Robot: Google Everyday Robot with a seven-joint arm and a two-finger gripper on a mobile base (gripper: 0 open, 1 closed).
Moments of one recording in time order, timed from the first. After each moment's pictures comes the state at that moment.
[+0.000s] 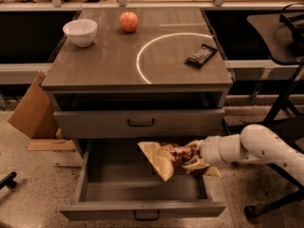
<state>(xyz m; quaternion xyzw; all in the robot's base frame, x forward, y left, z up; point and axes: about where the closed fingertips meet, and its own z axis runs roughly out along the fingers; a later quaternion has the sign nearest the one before) 0.523 -0.131 0.565 -0.63 0.64 0.19 0.39</state>
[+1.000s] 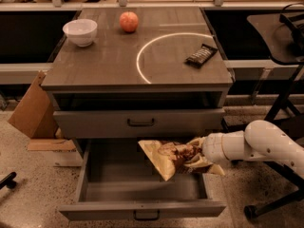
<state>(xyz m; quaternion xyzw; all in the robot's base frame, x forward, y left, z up) 0.516 -0.135 0.592 -0.65 0.63 0.17 0.39</state>
